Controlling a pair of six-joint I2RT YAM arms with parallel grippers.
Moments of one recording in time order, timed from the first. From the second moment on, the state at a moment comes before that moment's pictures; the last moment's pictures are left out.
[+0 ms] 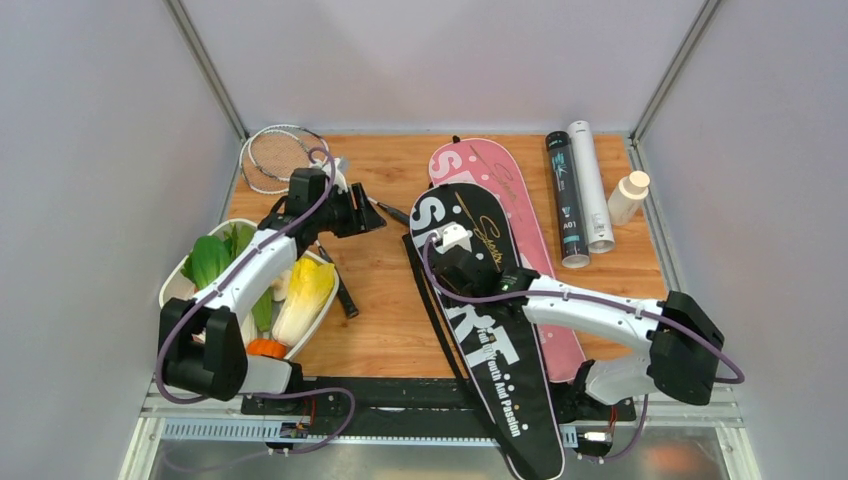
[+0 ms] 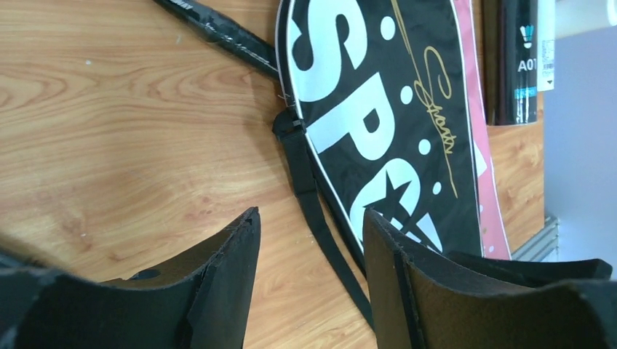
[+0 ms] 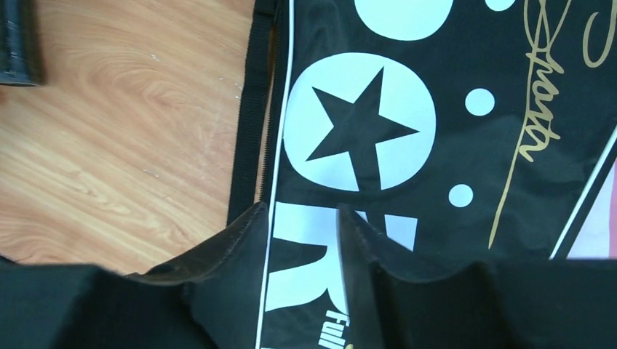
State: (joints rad) left arm -0.24 1.36 0.96 -0.26 0.42 -0.48; right arm 1.05 1.36 0.93 -0.40 0.37 0.41
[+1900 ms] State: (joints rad) left arm -0.38 1.86 1.36 -0.38 -0.23 -1.18; right arm 0.86 1.20 0.97 -0.42 0.54 0.27
